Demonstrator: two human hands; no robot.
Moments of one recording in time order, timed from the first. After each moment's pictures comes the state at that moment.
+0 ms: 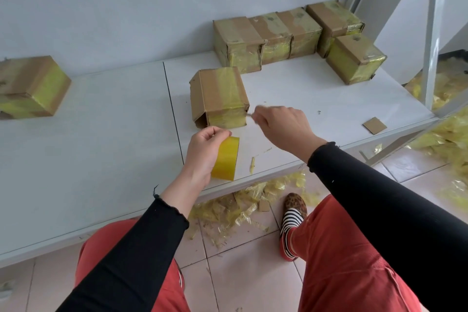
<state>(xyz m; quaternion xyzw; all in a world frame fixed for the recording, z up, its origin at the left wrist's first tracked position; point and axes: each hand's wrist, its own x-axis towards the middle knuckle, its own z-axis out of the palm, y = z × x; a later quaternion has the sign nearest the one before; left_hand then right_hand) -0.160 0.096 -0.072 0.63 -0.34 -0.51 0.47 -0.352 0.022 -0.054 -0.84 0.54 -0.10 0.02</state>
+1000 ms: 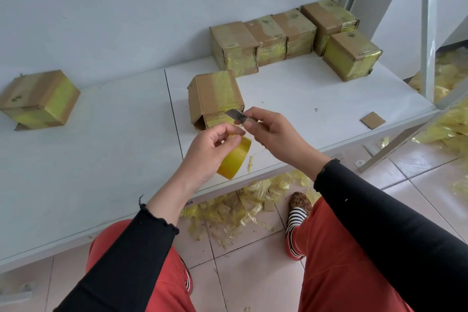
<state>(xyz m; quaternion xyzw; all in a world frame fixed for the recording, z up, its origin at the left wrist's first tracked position) -0.163 0.125 -0.032 0.52 -0.57 -0.49 0.40 -0.350 0.073 -0.032 -0.72 0.39 -0.35 0.46</state>
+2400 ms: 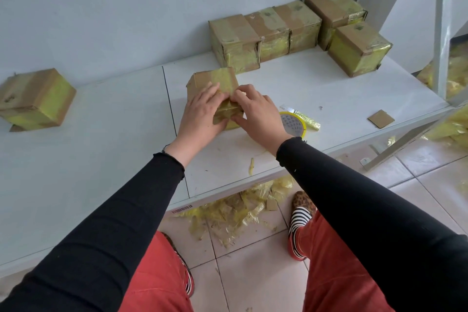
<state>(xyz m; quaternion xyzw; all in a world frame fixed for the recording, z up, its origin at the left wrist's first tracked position) -0.132 0.016 -0.070 0.60 -0.78 -0.05 0.18 -0.314 0.003 -0.071 -0.83 0.50 -0.24 0.08</state>
